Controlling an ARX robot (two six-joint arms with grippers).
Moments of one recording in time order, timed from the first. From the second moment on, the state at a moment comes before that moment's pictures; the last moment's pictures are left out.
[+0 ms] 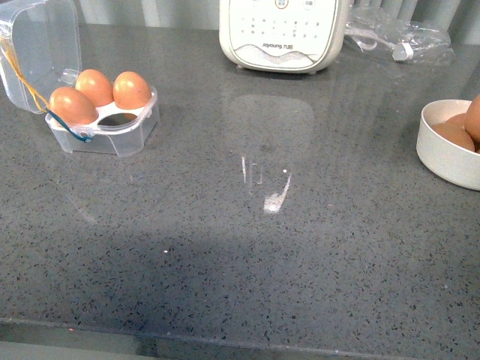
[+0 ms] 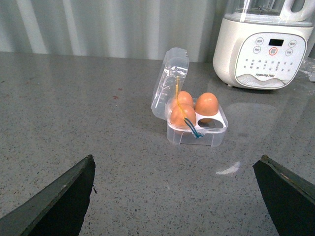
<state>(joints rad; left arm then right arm) 0.00 0.00 0.03 0.00 0.00 0.00 -0.02 1.39 0.71 0.31 -0.14 -0.02</state>
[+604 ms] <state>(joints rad) 0.00 0.00 0.03 0.00 0.00 0.00 -0.02 1.55 0.72 0.33 -0.20 -0.07</state>
